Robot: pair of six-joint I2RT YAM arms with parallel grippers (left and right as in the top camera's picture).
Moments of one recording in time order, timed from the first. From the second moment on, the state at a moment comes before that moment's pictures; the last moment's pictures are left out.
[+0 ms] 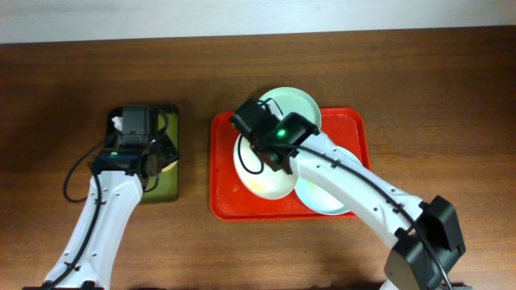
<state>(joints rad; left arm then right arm) -0.05 1.41 1.02 -0.70 -0.13 -0.53 0.76 1.81 1.58 -1.10 0.59 0.13</state>
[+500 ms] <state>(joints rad) 0.06 1.41 1.02 -0.72 -0.08 -0.49 1.02 1.80 1.61 -0.92 1.18 -0.36</state>
